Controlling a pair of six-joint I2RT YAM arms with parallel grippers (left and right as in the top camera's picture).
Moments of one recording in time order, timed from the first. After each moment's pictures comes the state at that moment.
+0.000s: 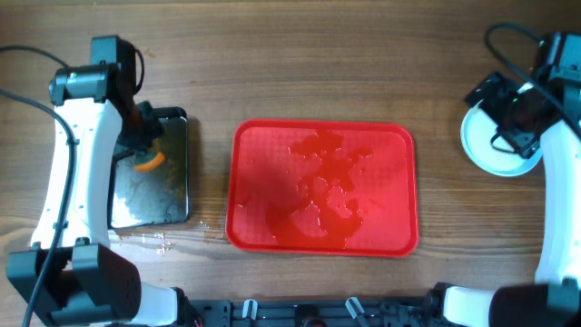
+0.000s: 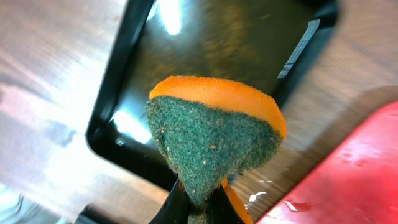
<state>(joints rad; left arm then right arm) 0.09 1.64 1.50 -1.35 -0.20 -0.43 -0.21 1.47 1.48 -1.17 -0.01 0.54</state>
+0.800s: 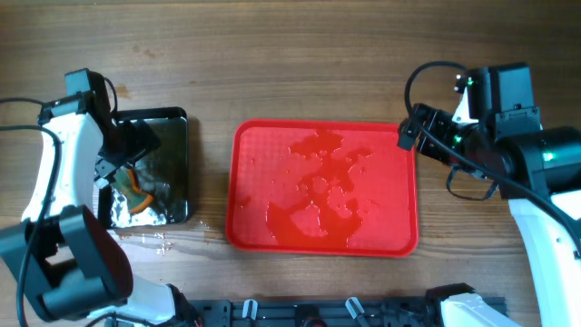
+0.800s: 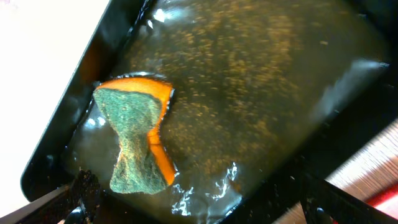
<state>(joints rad) 0.27 1.70 1.27 -1.05 -0.04 -0.42 0.17 1.25 1.48 -1.28 -0.06 0.50</state>
